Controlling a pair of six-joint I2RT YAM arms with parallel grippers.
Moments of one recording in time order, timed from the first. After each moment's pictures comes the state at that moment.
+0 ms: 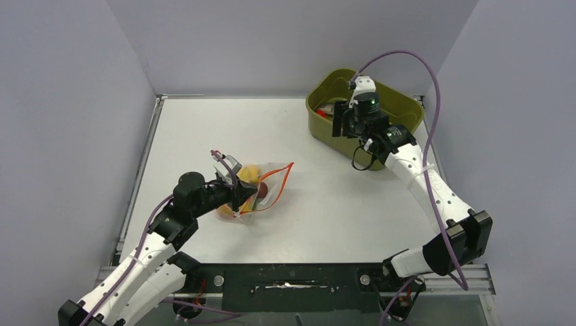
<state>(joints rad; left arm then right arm) -0.53 0.71 0.56 -0.11 0.38 -0.16 0.46 1.41 1.39 -0.54 0.23 0.20</state>
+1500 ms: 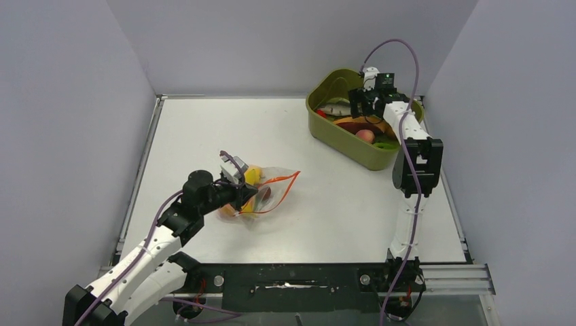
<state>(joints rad) -0.53 0.80 0.51 -0.06 0.34 -0.10 0.03 2.22 1.94 -0.46 -0.10 -0.24</state>
